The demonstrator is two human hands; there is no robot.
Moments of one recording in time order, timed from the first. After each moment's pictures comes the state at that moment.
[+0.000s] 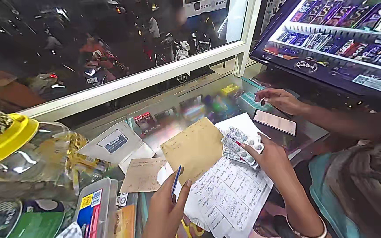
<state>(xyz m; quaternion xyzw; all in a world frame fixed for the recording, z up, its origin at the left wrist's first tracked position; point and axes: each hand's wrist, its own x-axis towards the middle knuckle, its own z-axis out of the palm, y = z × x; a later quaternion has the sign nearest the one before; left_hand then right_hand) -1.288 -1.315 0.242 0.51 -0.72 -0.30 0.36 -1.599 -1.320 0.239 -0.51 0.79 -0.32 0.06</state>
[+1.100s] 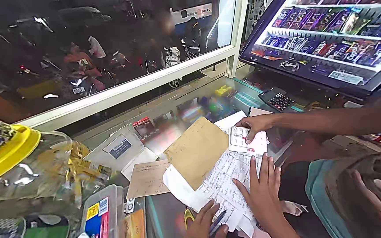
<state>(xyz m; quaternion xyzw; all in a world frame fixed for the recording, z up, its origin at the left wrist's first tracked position) -1.285 -1.261 0.203 0.36 -0.80 -0.43 0.22 -1.518 -1.253 0.147 -0.55 0.75 -0.27 -0.23</state>
